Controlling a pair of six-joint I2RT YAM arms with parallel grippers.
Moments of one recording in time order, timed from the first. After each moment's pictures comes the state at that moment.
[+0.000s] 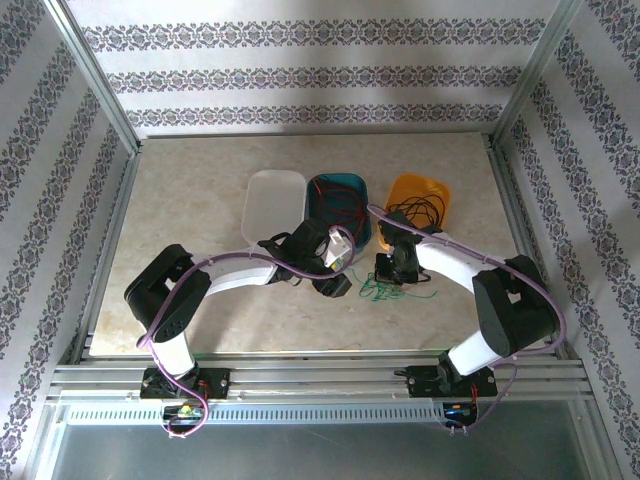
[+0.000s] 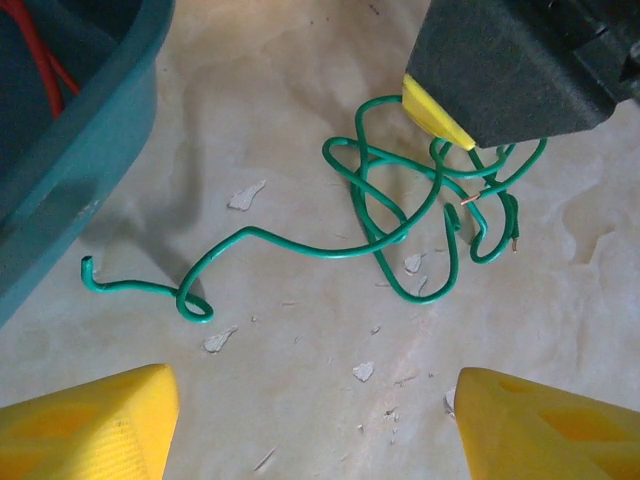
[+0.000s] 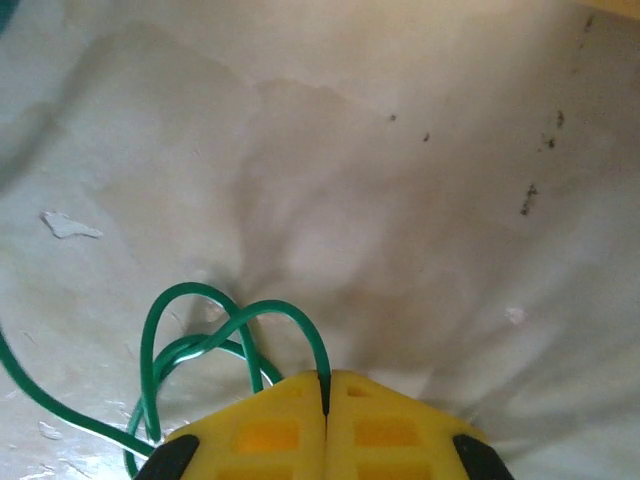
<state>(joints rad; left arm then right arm) -0.77 1.76 1.01 -0.14 0.34 0.00 0.40 1.54 0.84 -0.67 -0.12 0.53</state>
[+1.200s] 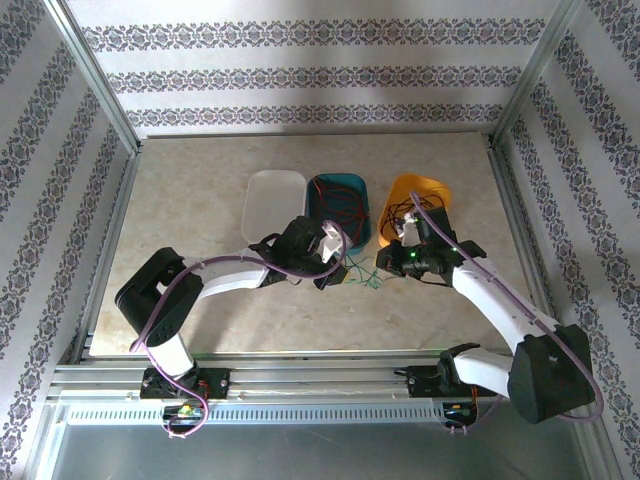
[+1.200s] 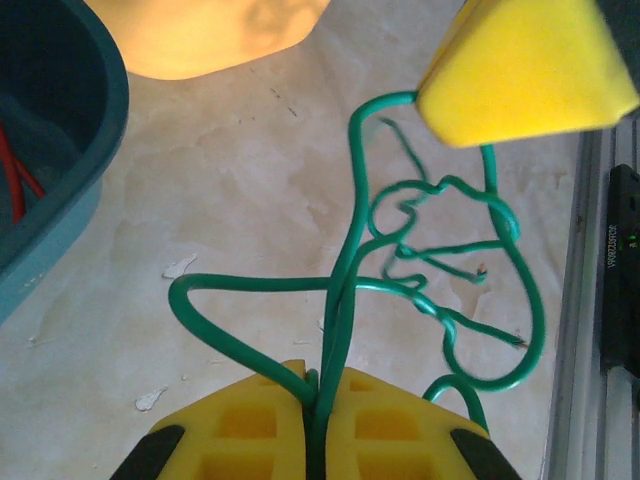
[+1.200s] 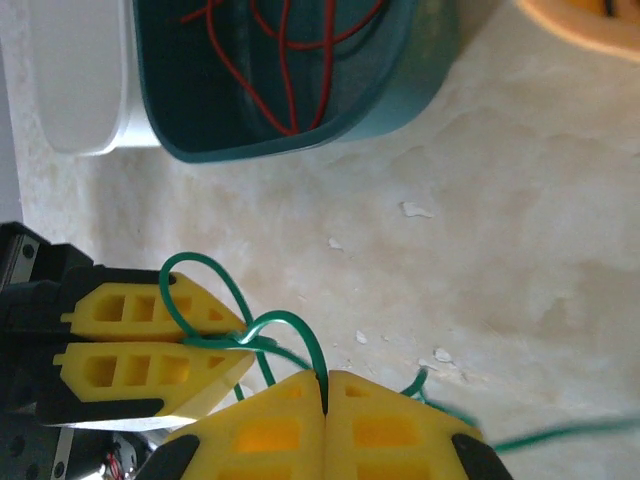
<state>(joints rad) -0.74 1.71 0.92 0.06 0.50 -0.11 0.26 1.16 0.74 -0.56 -0.51 0.59</state>
